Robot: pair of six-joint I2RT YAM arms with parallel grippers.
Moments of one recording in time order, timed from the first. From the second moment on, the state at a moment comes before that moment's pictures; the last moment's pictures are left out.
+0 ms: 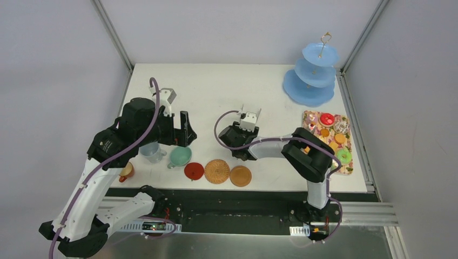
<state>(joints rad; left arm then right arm) -0.54 0.88 1.33 -1.07 0.04 -0.35 1.00 1.95 1.05 -0.06 0.97 0.92</state>
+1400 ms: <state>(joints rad) -0.54 1.11 1.46 -0.96 0.10 -0.66 0.54 1.64 1.48 -0.98 -0.31 0.91</state>
